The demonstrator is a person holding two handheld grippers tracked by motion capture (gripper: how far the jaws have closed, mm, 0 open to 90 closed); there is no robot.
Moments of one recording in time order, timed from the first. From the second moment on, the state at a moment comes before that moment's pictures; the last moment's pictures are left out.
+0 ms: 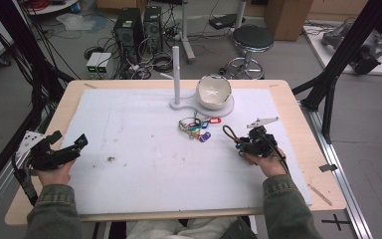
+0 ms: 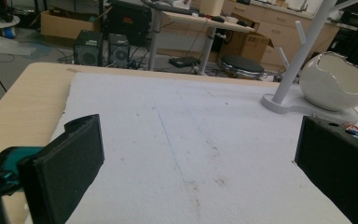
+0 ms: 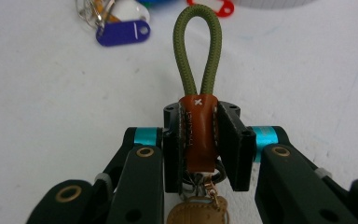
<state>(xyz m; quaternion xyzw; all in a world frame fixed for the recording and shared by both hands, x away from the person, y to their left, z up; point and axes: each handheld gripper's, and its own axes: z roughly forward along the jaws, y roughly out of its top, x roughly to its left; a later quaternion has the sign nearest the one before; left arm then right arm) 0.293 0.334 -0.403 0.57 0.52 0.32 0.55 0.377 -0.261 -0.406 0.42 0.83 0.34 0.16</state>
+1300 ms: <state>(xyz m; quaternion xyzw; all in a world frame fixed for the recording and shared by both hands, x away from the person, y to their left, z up) 0.294 0.334 -0.404 0.56 0.53 0.32 0.55 0.397 -0.226 -0.320 0.39 0.81 0.40 0.17</state>
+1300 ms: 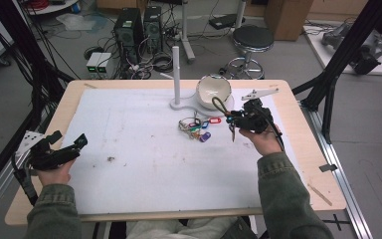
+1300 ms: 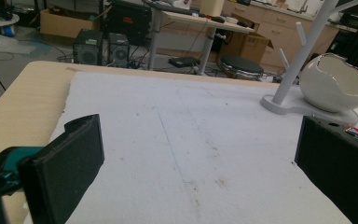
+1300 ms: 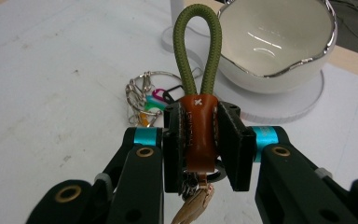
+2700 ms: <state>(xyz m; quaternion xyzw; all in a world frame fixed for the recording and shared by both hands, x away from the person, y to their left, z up) 0.295 0.335 -0.404 0.56 0.52 0.32 0.55 0.446 -0.167 -0.259 0.35 0.83 0.41 0.17</state>
